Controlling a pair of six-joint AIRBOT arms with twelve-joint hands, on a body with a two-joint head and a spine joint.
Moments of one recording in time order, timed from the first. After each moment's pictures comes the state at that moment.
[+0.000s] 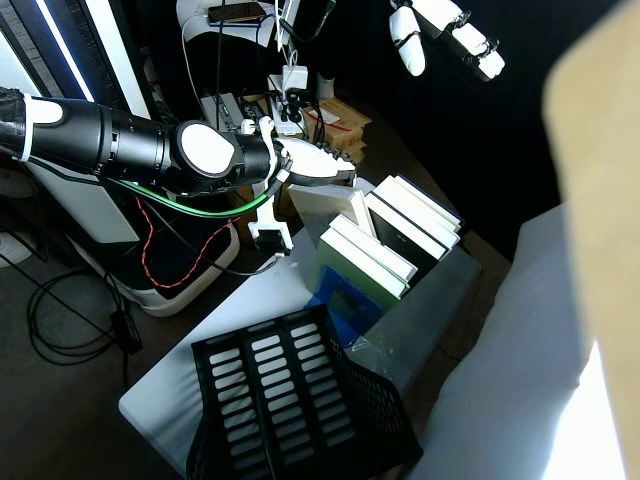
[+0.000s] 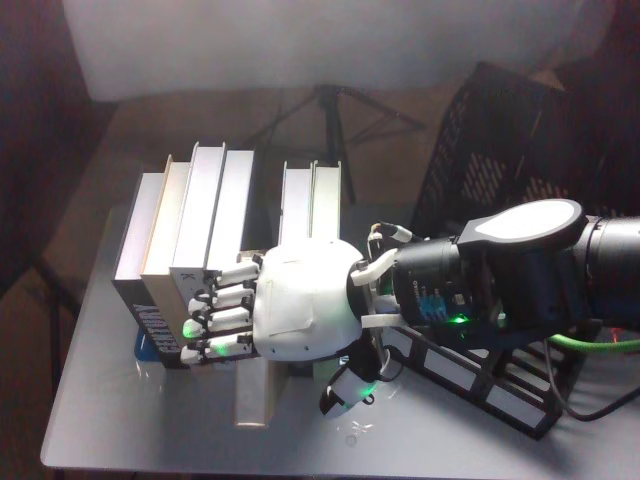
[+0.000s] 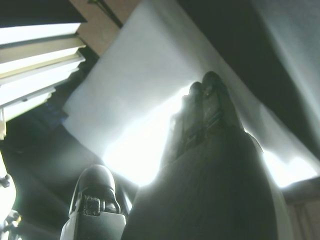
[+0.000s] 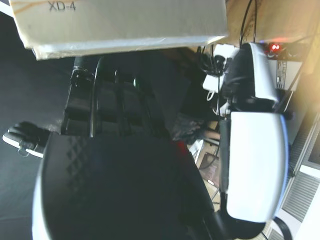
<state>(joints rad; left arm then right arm) 1.30 -0.86 1.09 -0.65 -1.34 0.70 -0.25 -1.57 1.38 -1.35 0.28 -0.24</state>
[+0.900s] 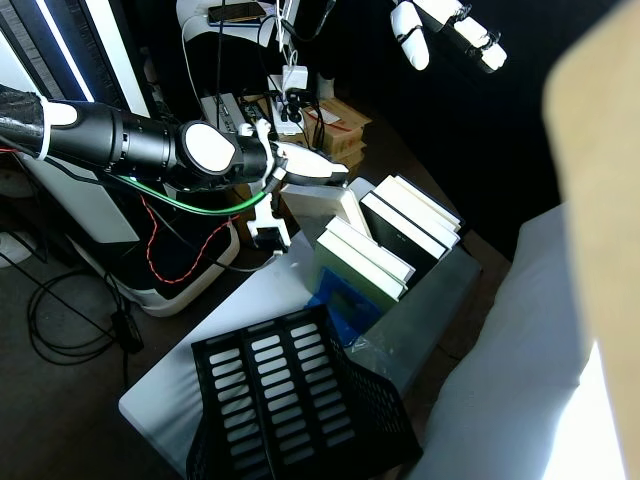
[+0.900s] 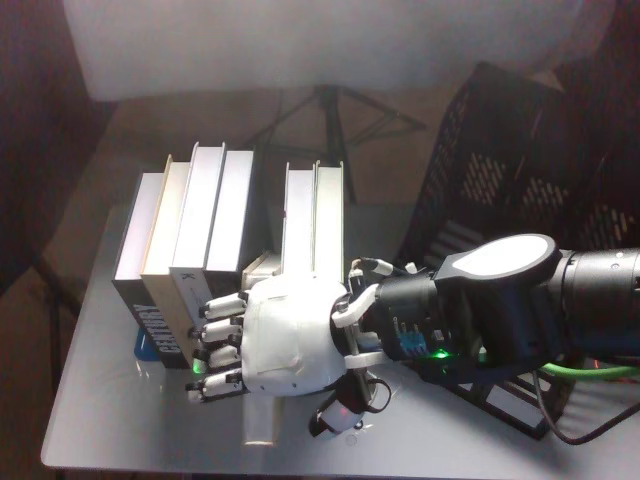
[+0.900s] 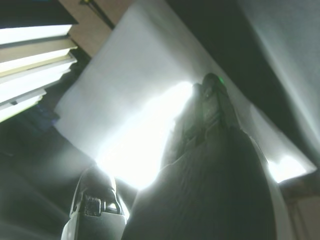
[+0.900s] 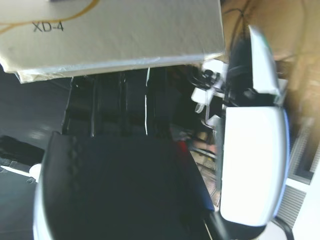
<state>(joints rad) 1.33 -0.85 1.08 -0.68 -1.38 0.68 -0.28 -1.61 1.36 -1.35 0.23 -0.31</state>
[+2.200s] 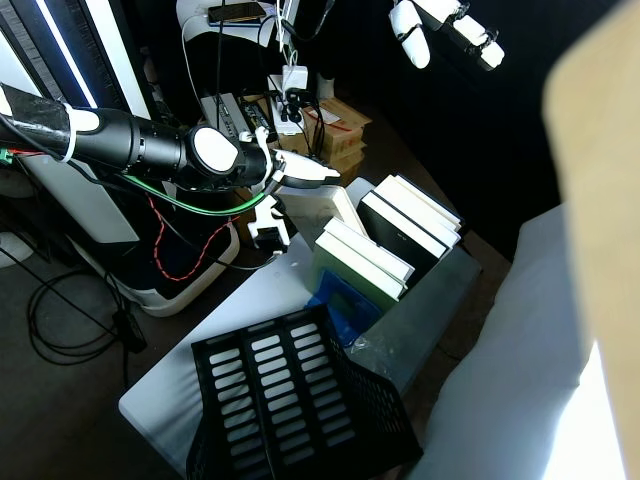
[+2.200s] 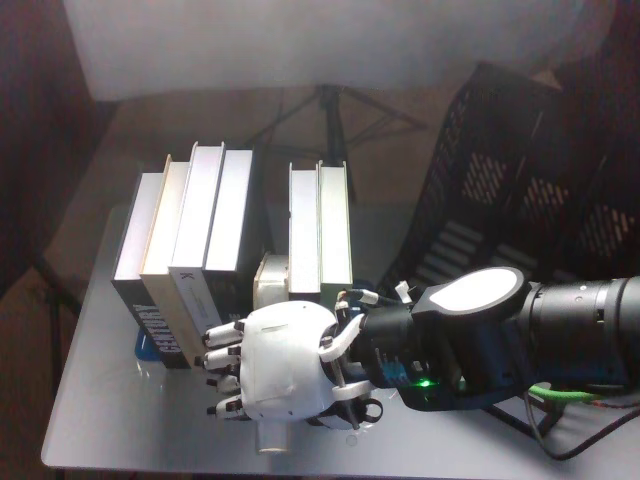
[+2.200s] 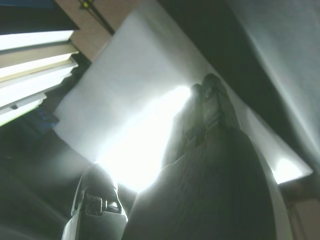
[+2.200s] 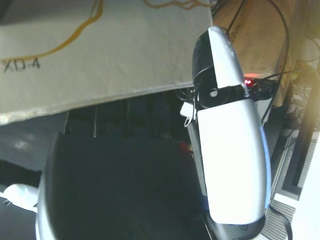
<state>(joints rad) 1.35 -0.85 1.08 -0.69 -1.39 0.68 -0.32 -1.68 1.42 -1.38 0.17 -0.35</state>
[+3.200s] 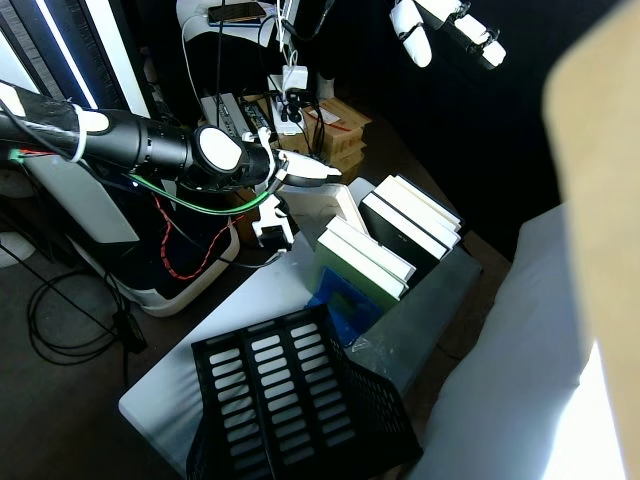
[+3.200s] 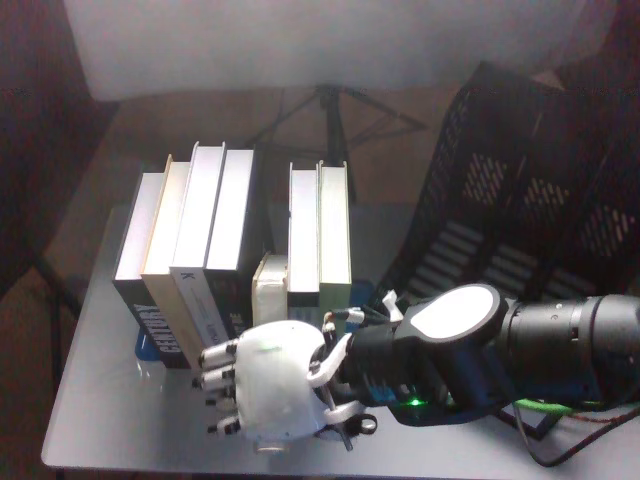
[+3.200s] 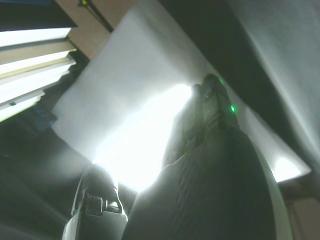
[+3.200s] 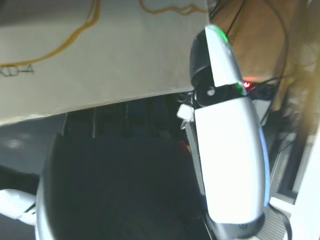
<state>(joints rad) 1.35 -0.85 1.09 -0.69 -1.39 0.66 -0.35 -1.73 1.46 -1.52 0.16 -0.27</state>
